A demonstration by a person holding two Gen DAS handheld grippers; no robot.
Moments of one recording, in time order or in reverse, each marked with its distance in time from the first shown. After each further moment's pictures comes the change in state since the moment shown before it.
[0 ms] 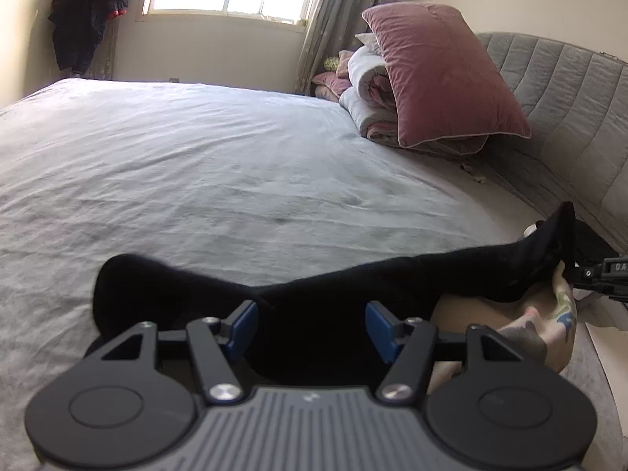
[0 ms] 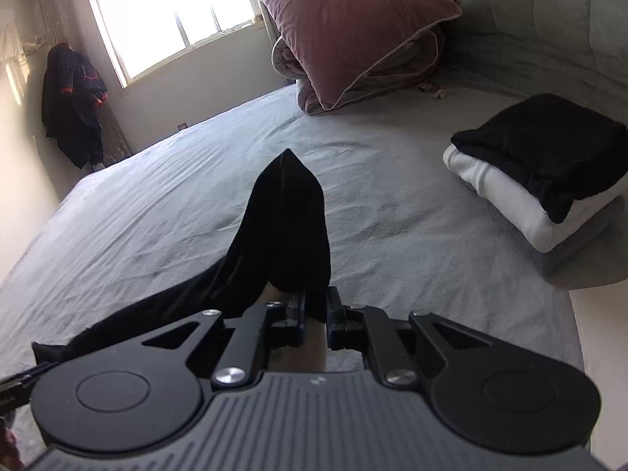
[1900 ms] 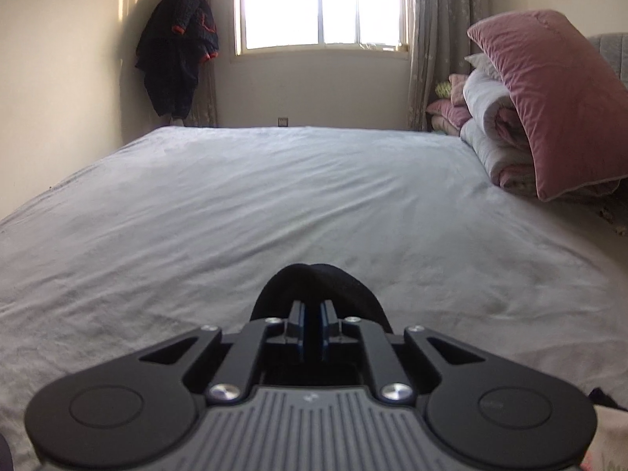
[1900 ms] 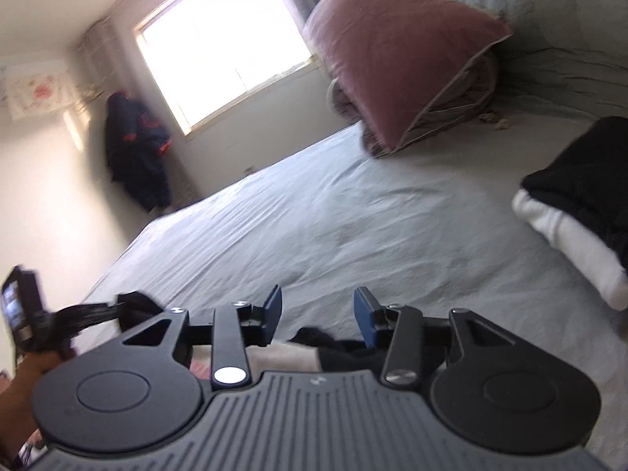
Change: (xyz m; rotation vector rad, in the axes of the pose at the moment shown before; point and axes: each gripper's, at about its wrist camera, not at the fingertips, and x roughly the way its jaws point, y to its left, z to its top) left arm 0.096 0.015 0.111 0.024 -0.089 0.431; right arm 0.015 -0.012 0.024 -0.007 -0.098 0.268
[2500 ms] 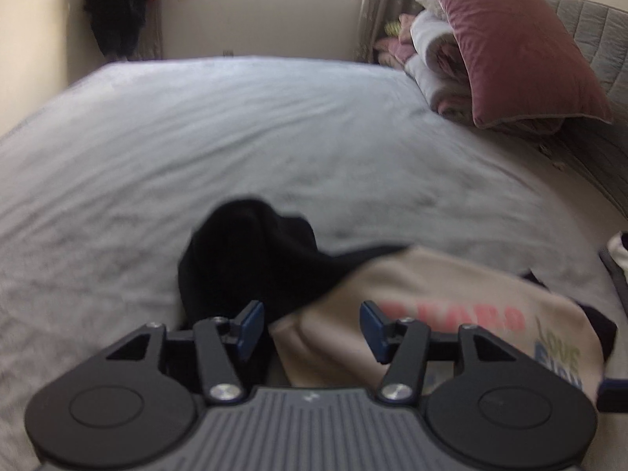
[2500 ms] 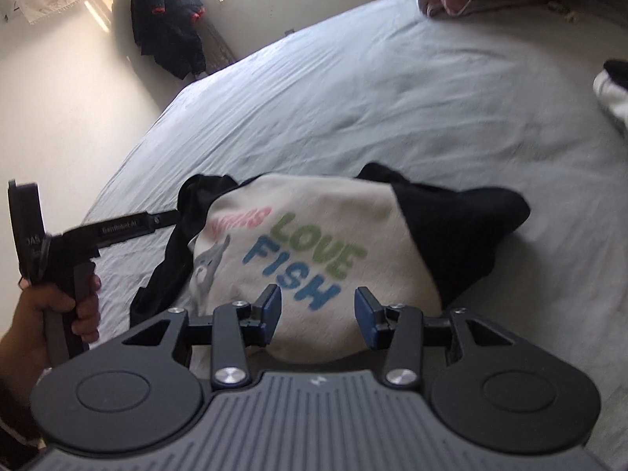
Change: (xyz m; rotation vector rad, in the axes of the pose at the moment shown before) left arm -0.046 0.007 -0.055 0.004 0.236 -0.206; right arm 0.020 0.028 -0.042 -0.007 0.449 0.098
